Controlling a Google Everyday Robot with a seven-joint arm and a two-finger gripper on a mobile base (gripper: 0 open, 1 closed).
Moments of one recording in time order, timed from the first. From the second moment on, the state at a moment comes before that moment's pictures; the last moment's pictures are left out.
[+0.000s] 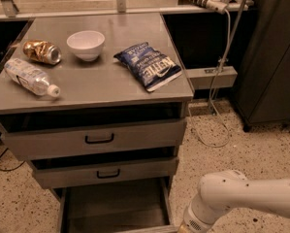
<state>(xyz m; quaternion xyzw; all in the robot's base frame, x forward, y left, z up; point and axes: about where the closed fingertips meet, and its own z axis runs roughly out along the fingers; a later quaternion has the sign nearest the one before) 0.330 -0.134 0.469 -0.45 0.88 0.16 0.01</state>
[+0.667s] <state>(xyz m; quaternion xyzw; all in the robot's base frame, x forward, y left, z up) 0.304 -0.125 0.344 -0.40 0.90 0.17 -0.03</state>
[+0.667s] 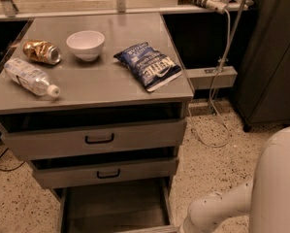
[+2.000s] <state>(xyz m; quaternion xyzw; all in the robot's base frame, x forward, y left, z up) 0.320 -0.135 0.253 -0.31 0.94 0.18 -0.01</state>
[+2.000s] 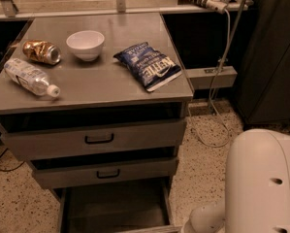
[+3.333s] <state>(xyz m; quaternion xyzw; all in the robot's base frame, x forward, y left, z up) 0.384 -0.127 0.162 -0.26 0.95 0.16 0.03</state>
